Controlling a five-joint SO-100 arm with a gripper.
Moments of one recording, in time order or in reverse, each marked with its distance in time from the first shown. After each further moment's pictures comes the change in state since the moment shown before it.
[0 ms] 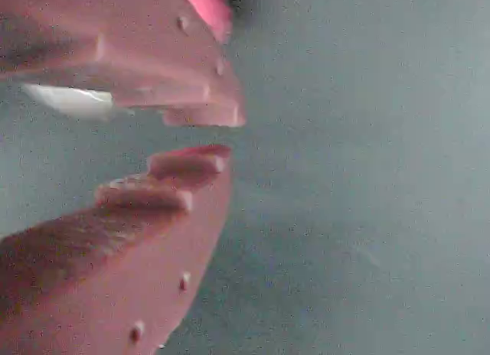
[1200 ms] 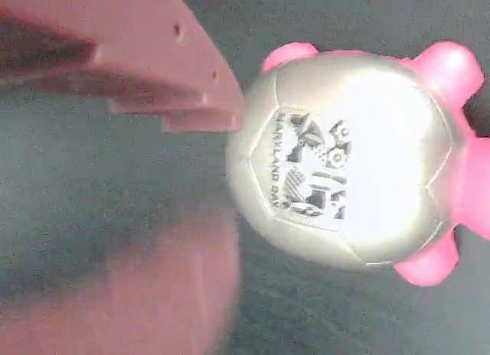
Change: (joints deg) arm 29.7 -32.4 -18.5 -4.1 -43.9
